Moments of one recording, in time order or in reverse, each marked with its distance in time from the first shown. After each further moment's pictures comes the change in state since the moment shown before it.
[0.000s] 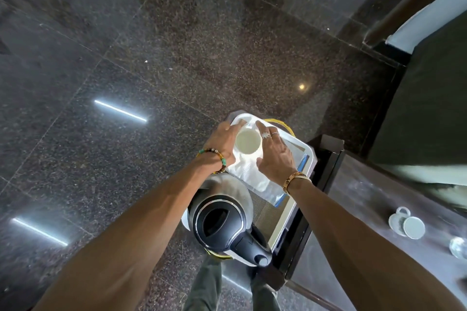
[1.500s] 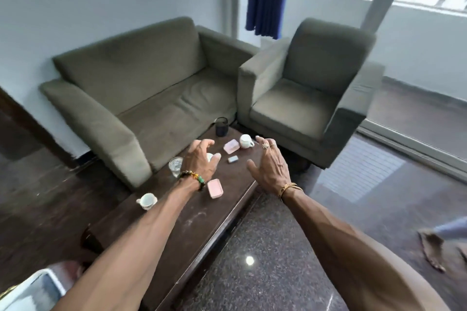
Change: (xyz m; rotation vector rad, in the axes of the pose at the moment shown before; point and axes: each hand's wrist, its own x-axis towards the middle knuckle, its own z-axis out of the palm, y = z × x) left_hand -0.473 0.584 0.162 -0.003 -0.120 1.158; right_hand -0.778 0.203 -0.110 0.275 1.189 1.036
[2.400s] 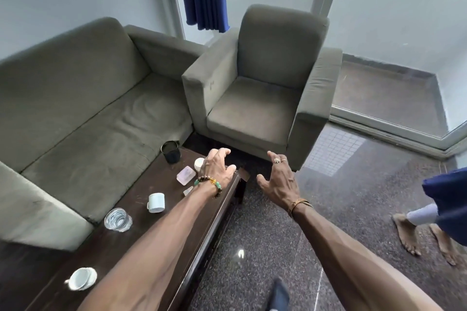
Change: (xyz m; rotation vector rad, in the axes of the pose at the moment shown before) left_hand 0.184 0.145 0.209 0.080 -0.318 0.134; right_hand 0.137 0.208 -0.062 -0.028 -0.007 0.339
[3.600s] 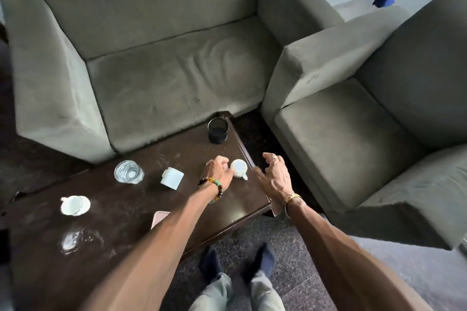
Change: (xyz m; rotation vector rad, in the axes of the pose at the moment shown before) left_hand 0.166 -0.163 0.053 -0.465 0.112 -0.883; right_hand 0.279 -0.072 0.178 -0.031 -0.587 -0.152
